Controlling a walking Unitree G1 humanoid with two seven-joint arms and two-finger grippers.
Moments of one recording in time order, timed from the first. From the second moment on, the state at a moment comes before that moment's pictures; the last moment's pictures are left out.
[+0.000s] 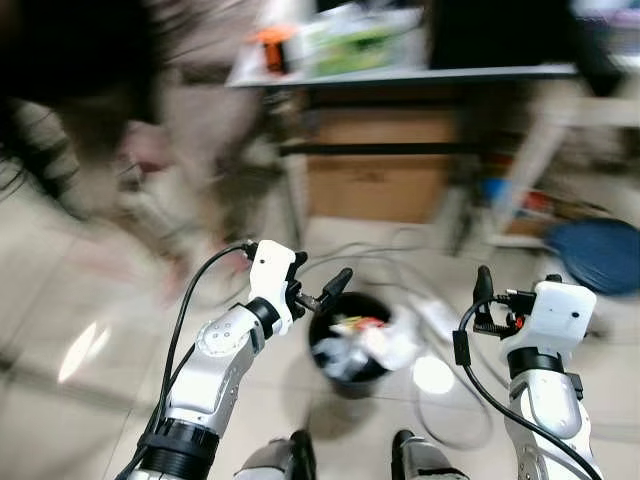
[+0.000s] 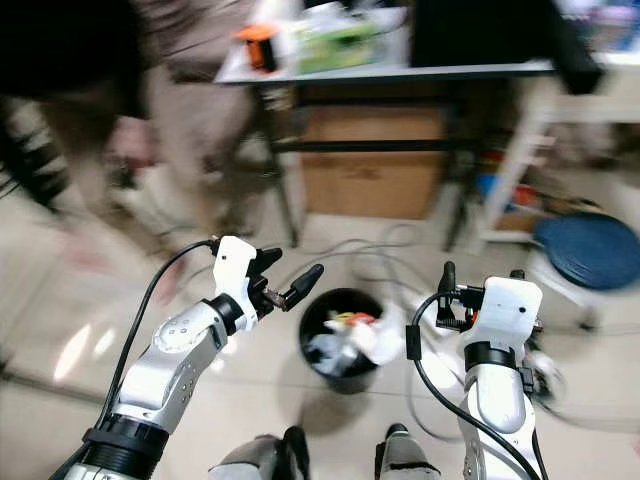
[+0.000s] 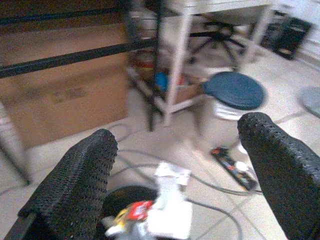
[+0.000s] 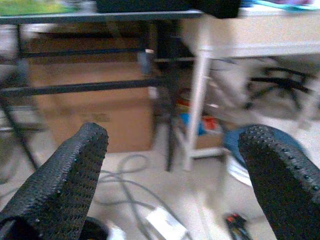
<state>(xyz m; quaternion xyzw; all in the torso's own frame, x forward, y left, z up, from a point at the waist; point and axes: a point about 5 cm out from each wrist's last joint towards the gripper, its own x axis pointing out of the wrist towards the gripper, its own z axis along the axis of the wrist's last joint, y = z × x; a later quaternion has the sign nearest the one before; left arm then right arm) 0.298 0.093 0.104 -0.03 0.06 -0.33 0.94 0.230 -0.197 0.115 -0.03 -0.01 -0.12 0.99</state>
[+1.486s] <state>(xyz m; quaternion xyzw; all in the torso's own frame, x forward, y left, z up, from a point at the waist) 0.297 0.083 0.103 -0.02 0.05 -0.34 0.94 0.243 -0.190 0.114 -0.03 0.00 -0.10 0.99</state>
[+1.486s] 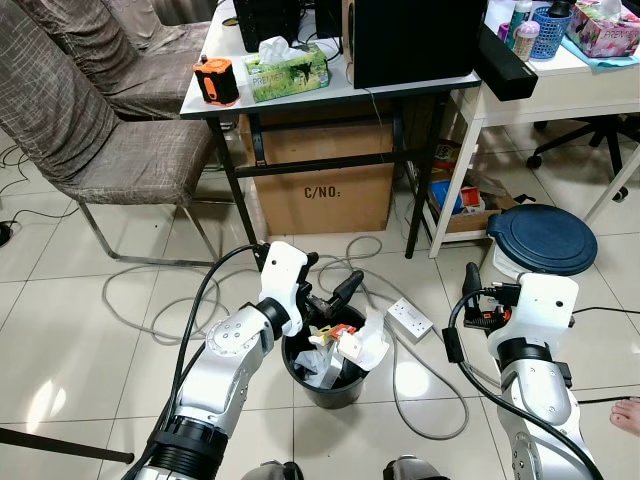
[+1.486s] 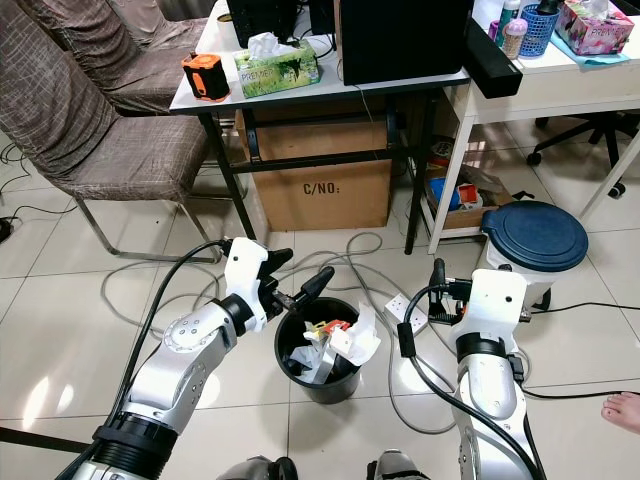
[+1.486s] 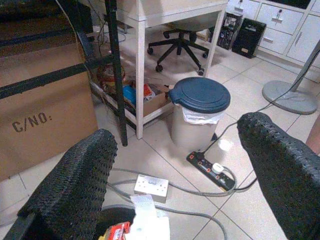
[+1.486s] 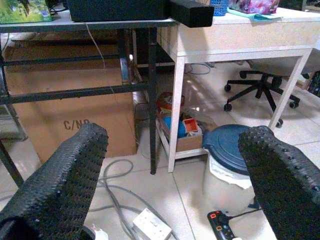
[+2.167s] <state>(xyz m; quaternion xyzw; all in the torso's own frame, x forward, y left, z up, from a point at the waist) 0.297 0.082 0.100 -0.01 0.06 -0.35 0.94 0.245 -0.185 0.113 -0.03 0.00 -0.09 1.00</state>
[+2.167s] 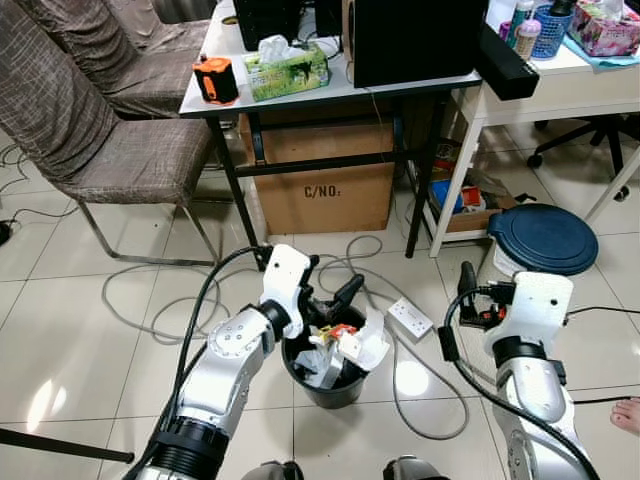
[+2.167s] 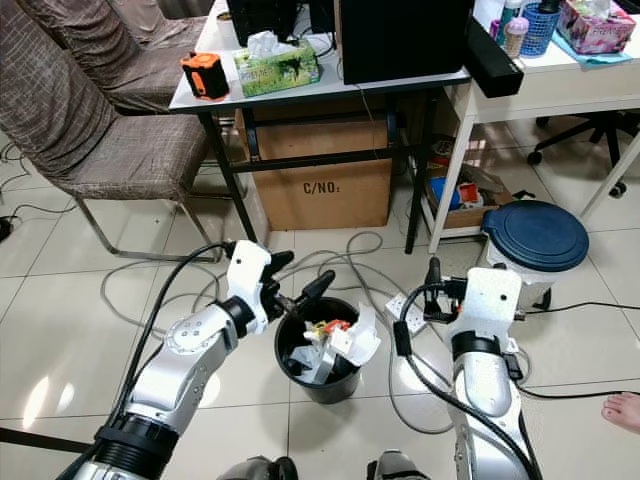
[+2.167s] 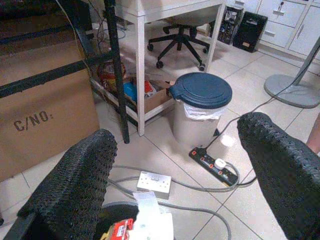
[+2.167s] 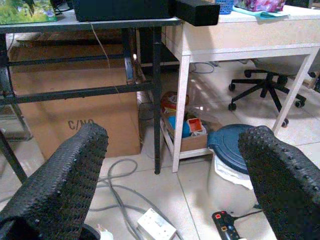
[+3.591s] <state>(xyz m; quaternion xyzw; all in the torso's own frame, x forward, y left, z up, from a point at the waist) 0.293 0.083 0.092 0.00 0.07 -0.35 0.94 0.244 -0.179 0.106 -0.03 0.01 -0.08 1.00</state>
